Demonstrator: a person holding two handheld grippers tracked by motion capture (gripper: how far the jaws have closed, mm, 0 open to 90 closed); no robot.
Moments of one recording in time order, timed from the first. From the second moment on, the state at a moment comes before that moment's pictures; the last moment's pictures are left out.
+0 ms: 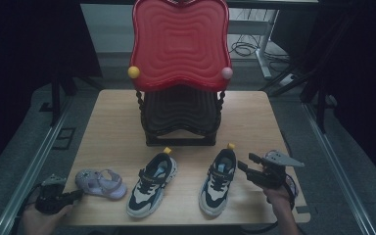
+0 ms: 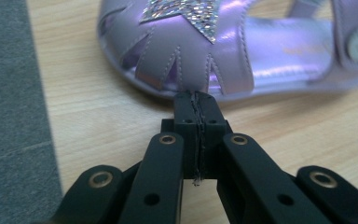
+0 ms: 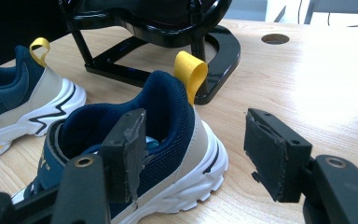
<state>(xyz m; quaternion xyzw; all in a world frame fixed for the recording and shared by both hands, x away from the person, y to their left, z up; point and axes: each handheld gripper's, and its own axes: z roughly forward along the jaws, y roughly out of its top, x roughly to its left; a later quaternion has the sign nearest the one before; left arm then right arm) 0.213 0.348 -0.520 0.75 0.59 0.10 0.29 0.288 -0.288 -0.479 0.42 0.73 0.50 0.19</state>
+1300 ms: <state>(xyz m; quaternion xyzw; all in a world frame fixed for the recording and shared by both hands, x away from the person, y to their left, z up) 0.308 0.347 -0.514 0.77 0.56 0.09 0.28 0.289 -0.288 -0.483 0.42 0.73 0.50 0.19</state>
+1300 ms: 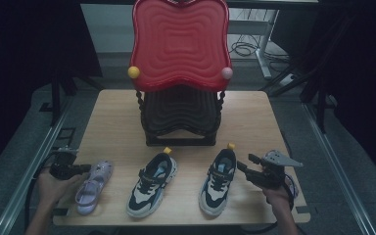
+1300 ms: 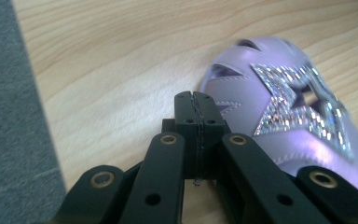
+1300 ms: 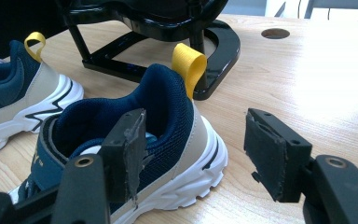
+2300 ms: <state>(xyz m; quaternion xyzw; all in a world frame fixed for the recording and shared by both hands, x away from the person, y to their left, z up) 0.255 0.291 -0.441 0.73 0.51 0.17 0.43 0.287 -0.287 -0.482 0.42 0.73 0.50 0.19</state>
